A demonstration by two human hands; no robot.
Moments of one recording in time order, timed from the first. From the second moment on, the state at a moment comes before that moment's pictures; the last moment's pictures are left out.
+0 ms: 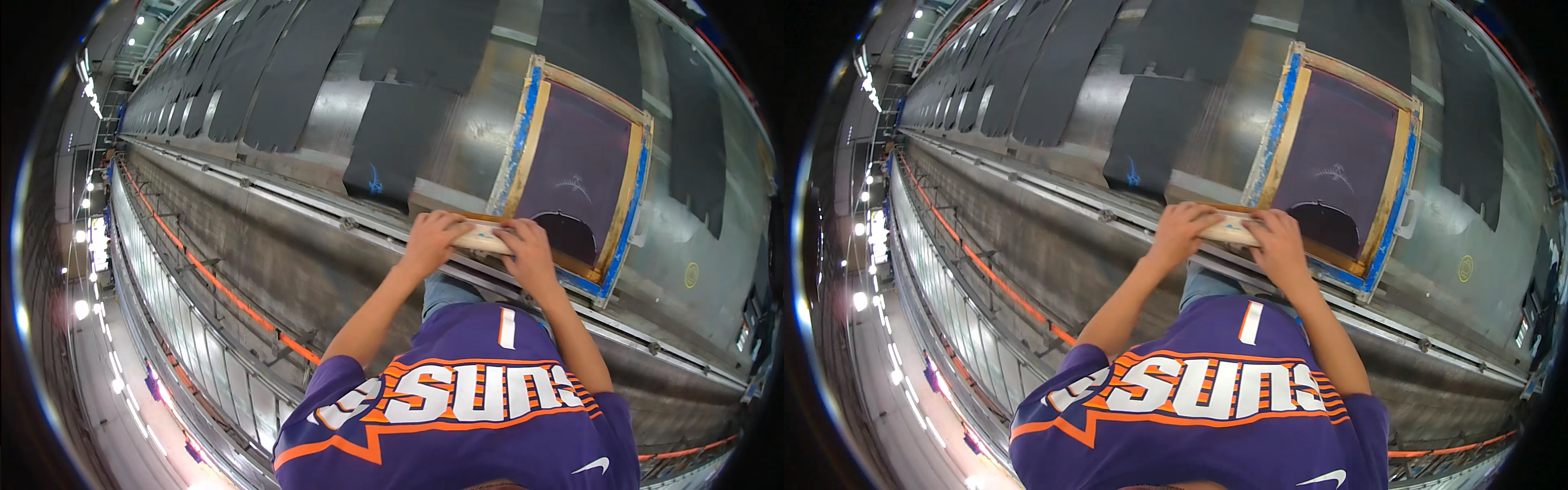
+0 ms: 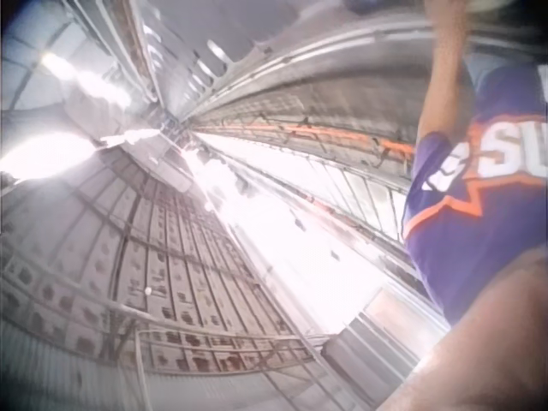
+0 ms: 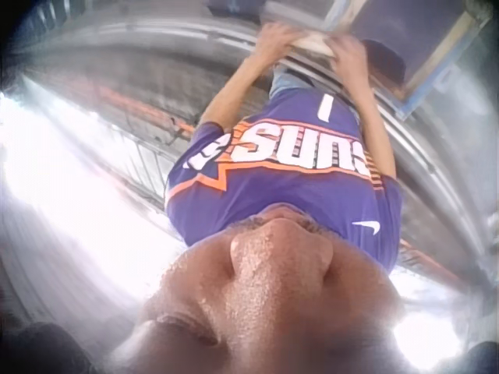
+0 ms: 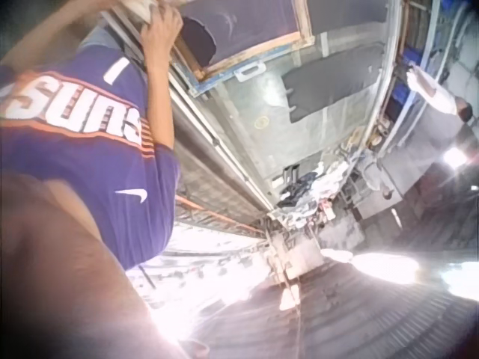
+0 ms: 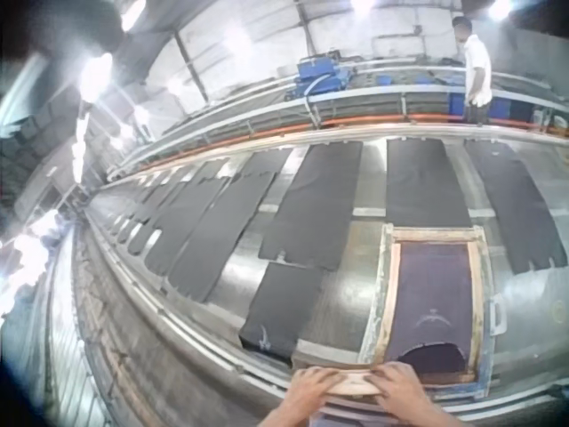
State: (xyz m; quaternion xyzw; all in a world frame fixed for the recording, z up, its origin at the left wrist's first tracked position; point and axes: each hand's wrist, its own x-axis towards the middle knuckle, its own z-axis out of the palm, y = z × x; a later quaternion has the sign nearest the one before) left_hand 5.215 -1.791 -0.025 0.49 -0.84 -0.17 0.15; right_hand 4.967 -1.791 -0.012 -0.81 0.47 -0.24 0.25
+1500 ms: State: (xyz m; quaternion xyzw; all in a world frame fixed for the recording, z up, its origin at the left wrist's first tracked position) left_hand 5.440 -1.982 -0.090 0.47 -0.84 -0.19 0.17; right_hand 5.227 -1.965 -0.081 -0.79 0.55 -0.15 0.23
